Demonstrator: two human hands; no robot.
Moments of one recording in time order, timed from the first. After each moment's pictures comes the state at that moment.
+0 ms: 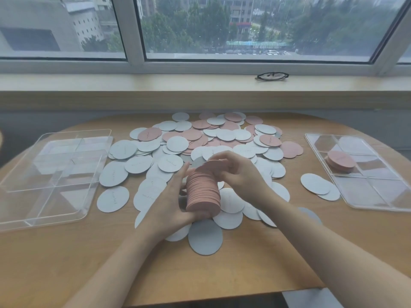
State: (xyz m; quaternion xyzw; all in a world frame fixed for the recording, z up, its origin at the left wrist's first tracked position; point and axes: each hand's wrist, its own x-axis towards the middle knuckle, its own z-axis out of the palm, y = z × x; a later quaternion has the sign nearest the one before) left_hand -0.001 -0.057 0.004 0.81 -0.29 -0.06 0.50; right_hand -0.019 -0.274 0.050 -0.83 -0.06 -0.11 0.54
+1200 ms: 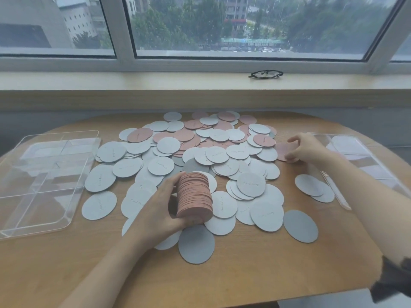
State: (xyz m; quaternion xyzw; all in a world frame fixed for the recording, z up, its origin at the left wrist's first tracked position) left_hand -0.002 -0.056 0.007 0.82 -0.29 -0.06 0.49; right_hand 0.034 -0.506 0.043 -0.92 0.27 -0.04 0.27
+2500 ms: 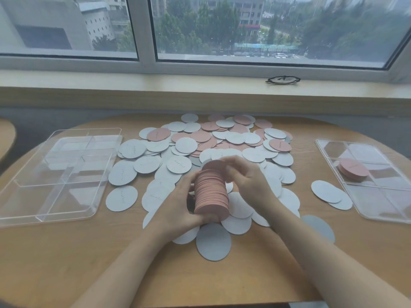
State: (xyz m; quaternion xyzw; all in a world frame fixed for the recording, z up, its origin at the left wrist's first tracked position) left_hand -0.001 -0.057 0.008 0.80 -0.28 -0.06 0.52; right_hand -0.012 -0.264 0.040 -0.81 -0.03 -0.14 0.57
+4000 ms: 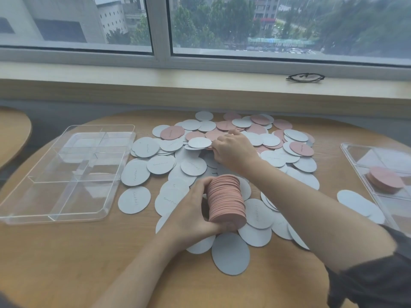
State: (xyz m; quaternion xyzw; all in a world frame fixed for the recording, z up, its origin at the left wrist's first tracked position) left_hand -0.008 -0.055 0.023 0.81 -0.25 -0.08 0.53; right_hand 0.121 -0.241 0.042 -0.95 -0.19 -0.20 -0.12
